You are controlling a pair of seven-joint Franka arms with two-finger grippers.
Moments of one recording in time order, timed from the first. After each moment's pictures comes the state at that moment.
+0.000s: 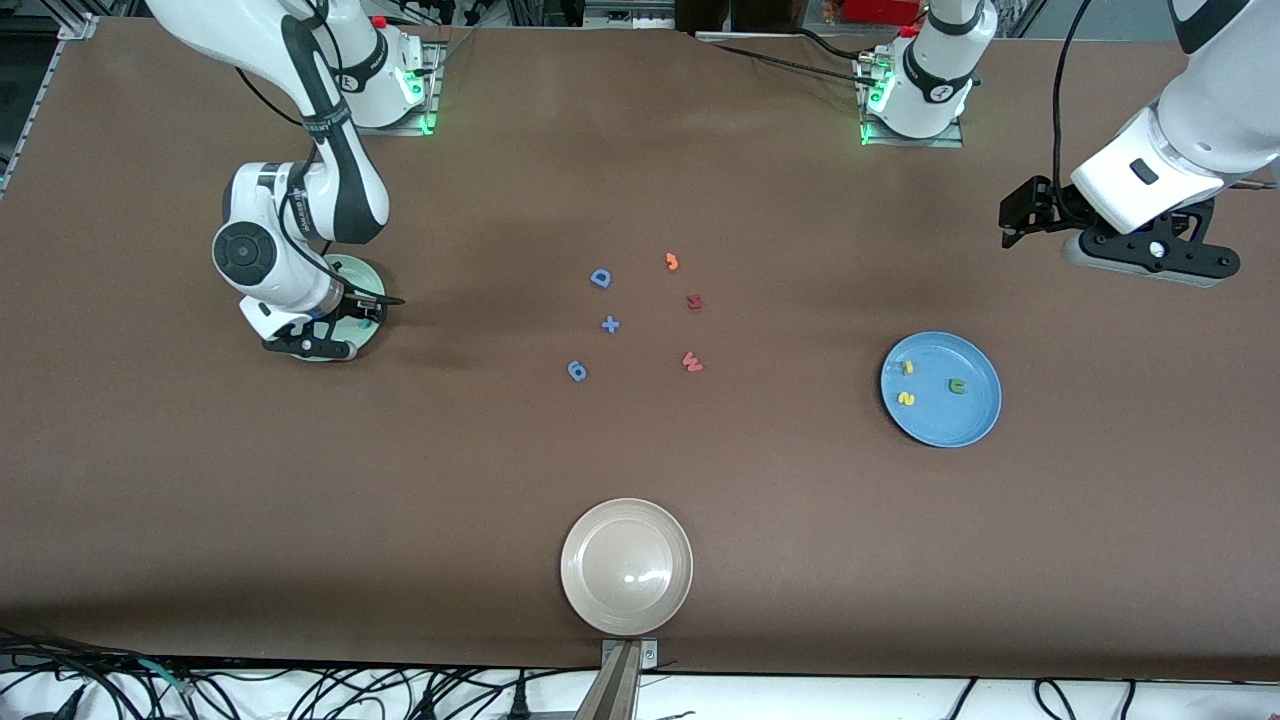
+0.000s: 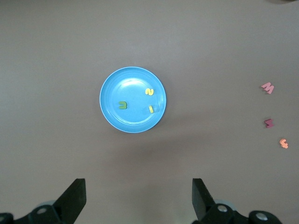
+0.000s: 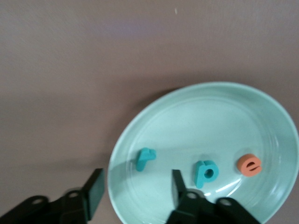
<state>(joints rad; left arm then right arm) 0.00 0.00 -0.15 -1.64 0.02 1.57 0.04 0.65 0.31 -0.51 -2.28 0.13 2.39 0.14</state>
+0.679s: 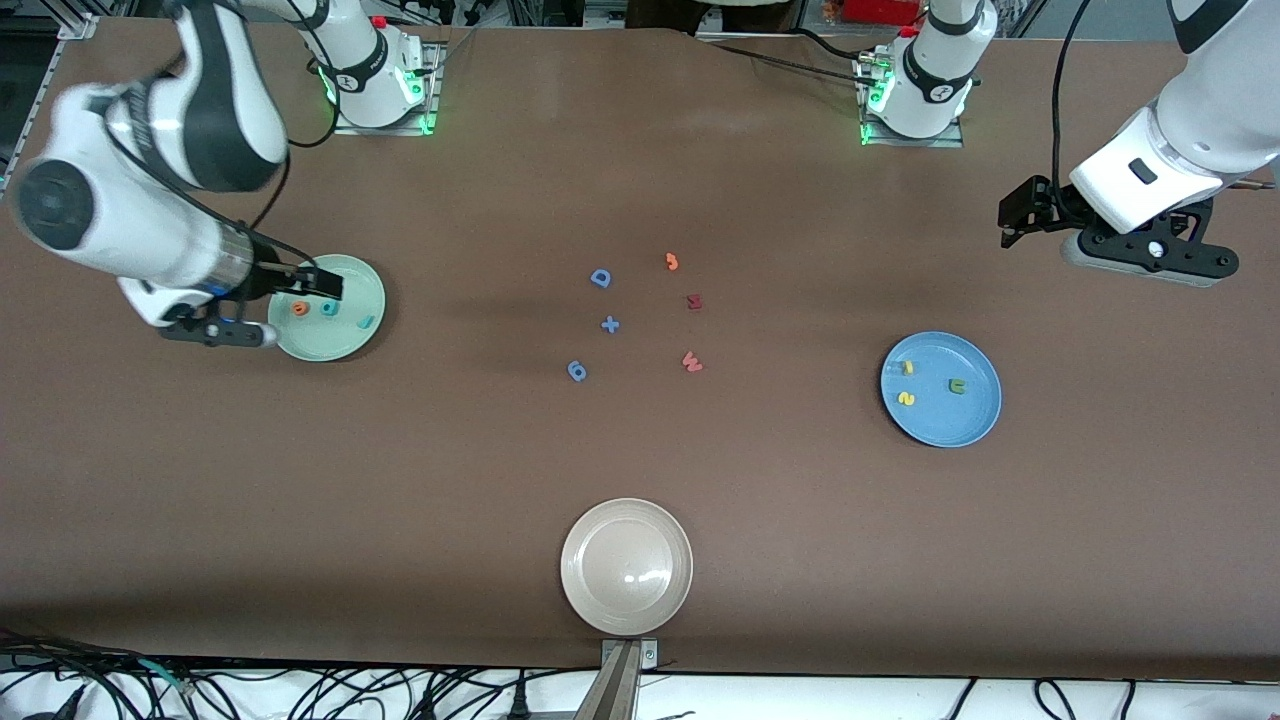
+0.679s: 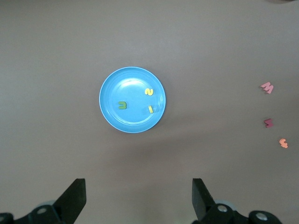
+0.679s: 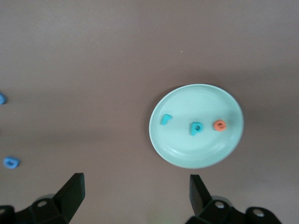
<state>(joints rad) -0.01 0.00 -0.15 -1.64 0.02 1.57 0.04 0.61 0.13 -0.54 -1.83 0.13 1.73 0.14</state>
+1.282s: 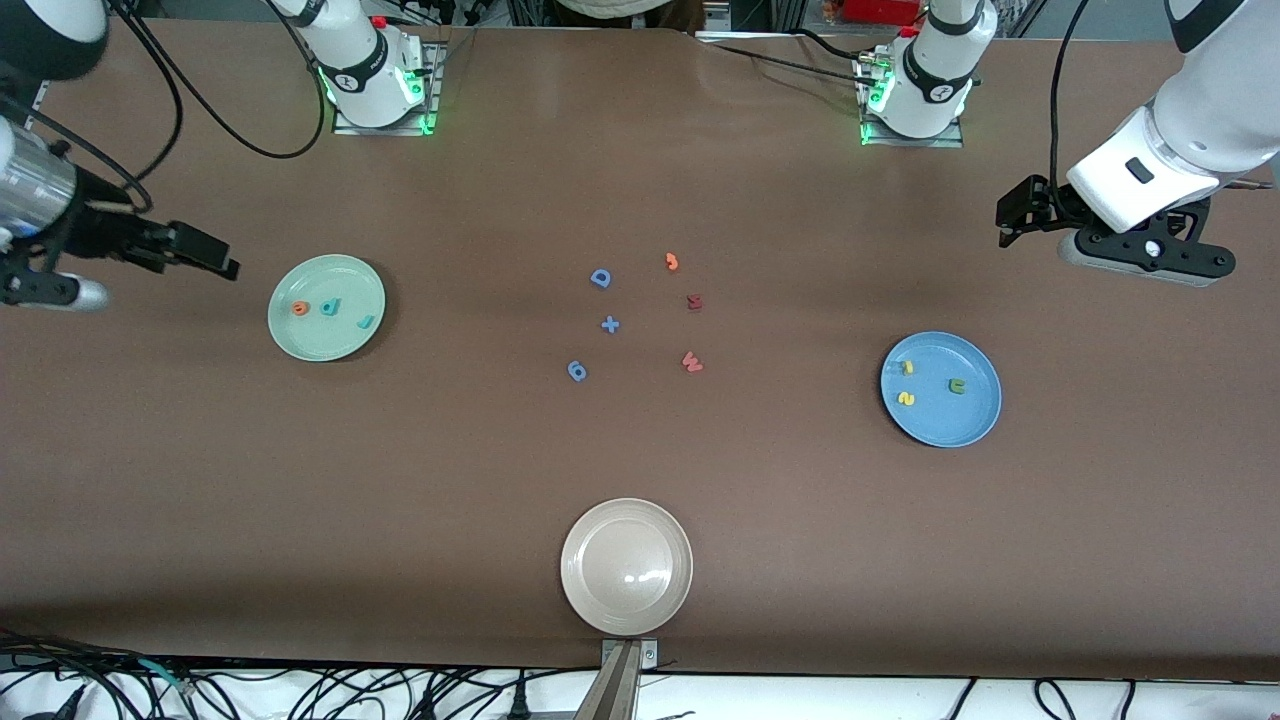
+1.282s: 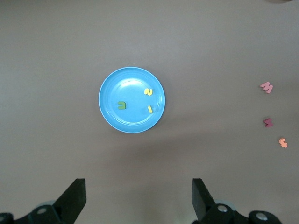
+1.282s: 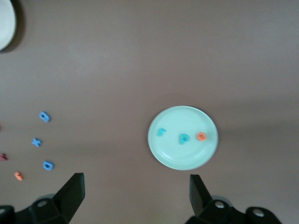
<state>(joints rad) -0.01 0.00 -0.15 -1.64 0.02 1.57 0.04 0.15 0.04 -0.14 -1.64 0.08 1.61 0.12</state>
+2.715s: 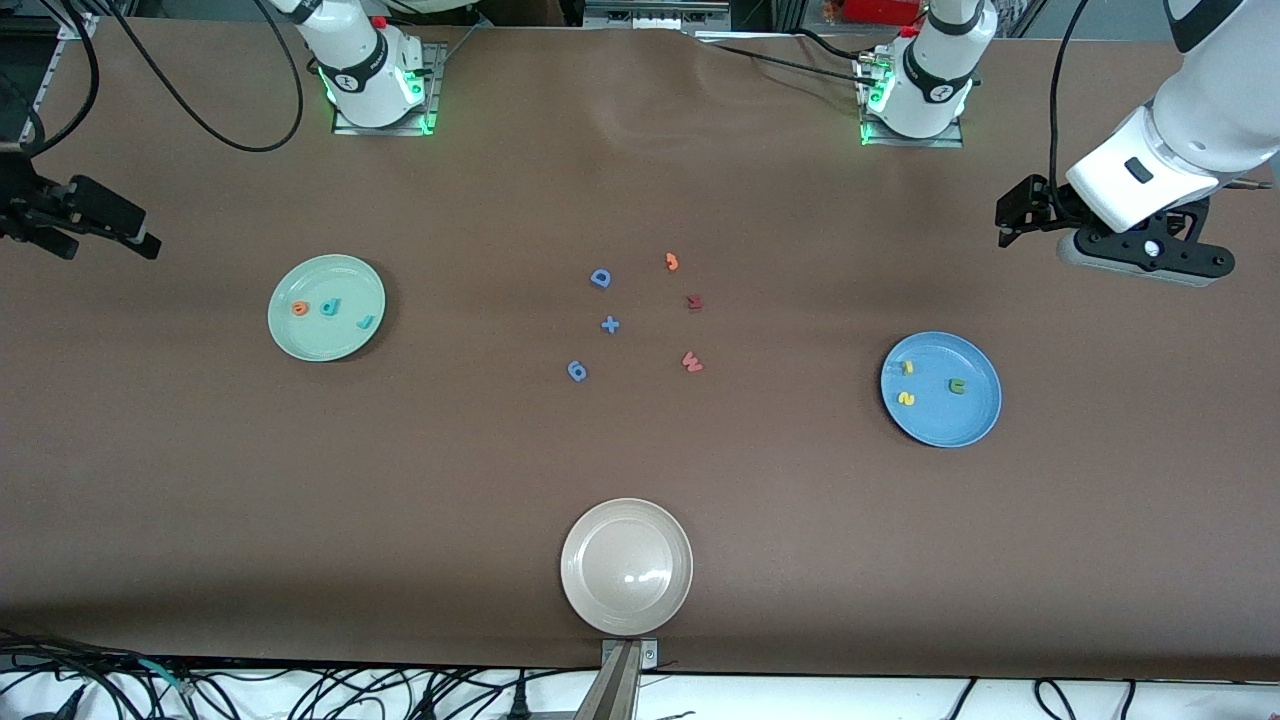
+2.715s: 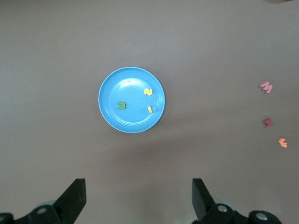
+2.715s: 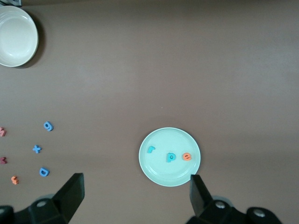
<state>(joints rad) -0.01 0.00 -0.15 -1.64 0.02 1.57 0.04 -0.08 0.03 0.04 -1.56 0.10 1.63 0.00</state>
